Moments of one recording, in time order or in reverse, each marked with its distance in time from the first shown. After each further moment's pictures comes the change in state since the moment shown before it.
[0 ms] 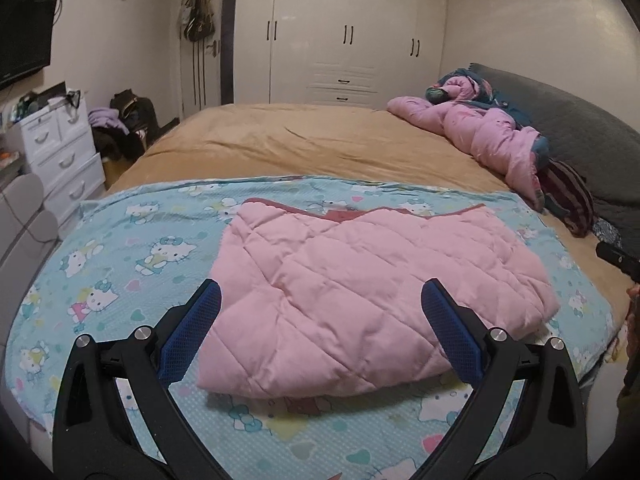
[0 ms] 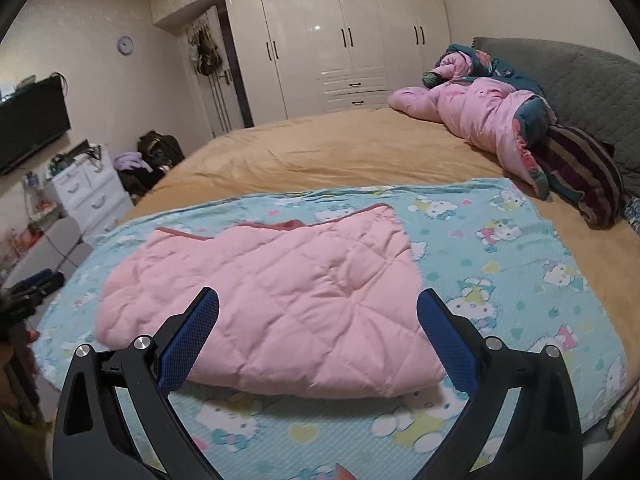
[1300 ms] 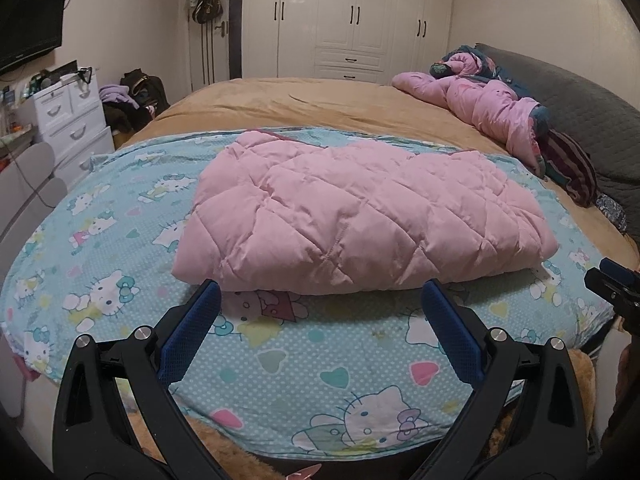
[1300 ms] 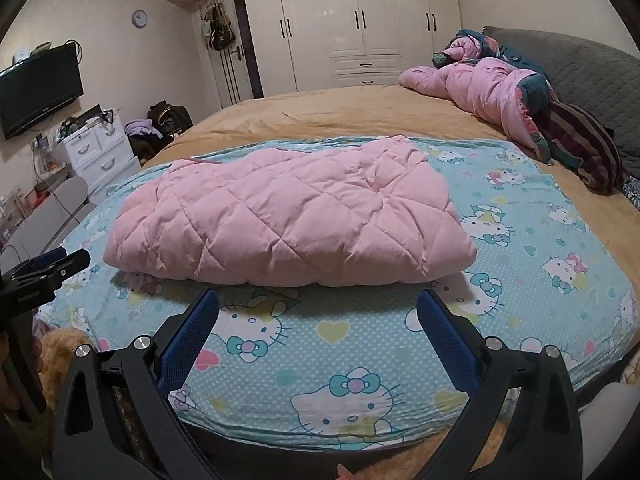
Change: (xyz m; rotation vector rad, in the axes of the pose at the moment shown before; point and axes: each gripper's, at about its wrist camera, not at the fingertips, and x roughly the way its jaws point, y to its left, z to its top) left arm -0.019 -0.031 -0.098 -0.021 0.063 0.043; right arm -0.020 0.036 -0.114 -0.047 0.076 -0.004
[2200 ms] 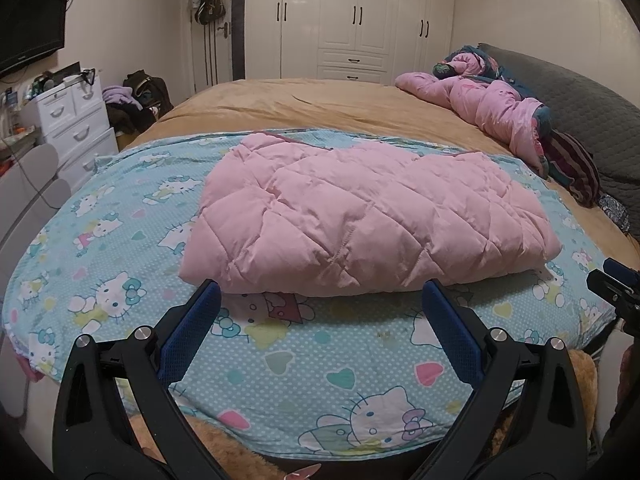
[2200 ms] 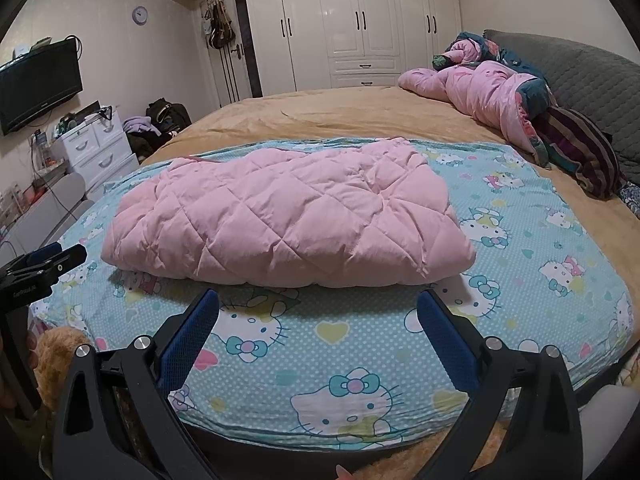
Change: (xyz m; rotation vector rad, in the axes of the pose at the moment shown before) left arm -0.003 0.003 0.002 0.005 0.000 0.010; right arm -0.001 0.003 0.000 -0.014 -0.002 -0.013
